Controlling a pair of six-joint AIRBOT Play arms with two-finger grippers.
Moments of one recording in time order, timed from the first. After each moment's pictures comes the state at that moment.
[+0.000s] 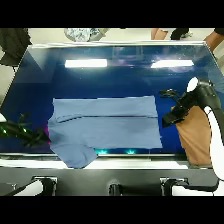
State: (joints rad) left arm 0.45 -1.20 0.79 1.18 -1.52 -1.34; right arm -0.10 -1.50 1.33 -1.40 1.66 0.99
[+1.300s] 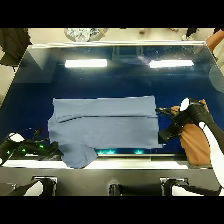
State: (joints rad) left arm 0.34 -1.06 0.42 1.07 -1.24 -1.36; right arm -0.10 -1.44 0.99 -1.38 1.51 0.98
